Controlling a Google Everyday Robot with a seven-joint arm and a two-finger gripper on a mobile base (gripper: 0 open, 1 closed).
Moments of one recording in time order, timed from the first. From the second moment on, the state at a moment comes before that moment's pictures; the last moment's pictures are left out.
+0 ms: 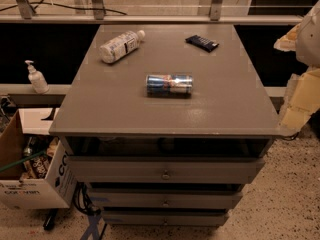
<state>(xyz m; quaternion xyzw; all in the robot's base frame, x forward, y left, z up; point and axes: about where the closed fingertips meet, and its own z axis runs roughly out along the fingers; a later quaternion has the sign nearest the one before) 0.438 -0.217 0.976 -0.60 0.78 -0.03 0.16</state>
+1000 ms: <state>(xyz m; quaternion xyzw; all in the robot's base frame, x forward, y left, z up) 0.471 -0.201 0.938 -0.62 0.76 -0.02 0.19</state>
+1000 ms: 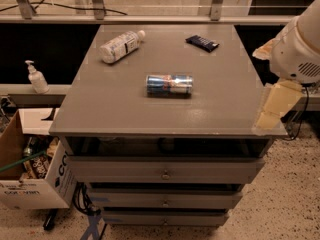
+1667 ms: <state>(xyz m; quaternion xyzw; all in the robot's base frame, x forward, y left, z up) 0.532 -0.150 0.906 -0.64 0.73 0.05 0.24</state>
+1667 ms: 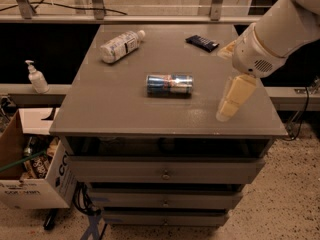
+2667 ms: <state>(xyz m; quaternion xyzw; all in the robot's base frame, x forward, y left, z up) 0.571 -0.110 0.889 -0.63 0.72 0.11 0.27</state>
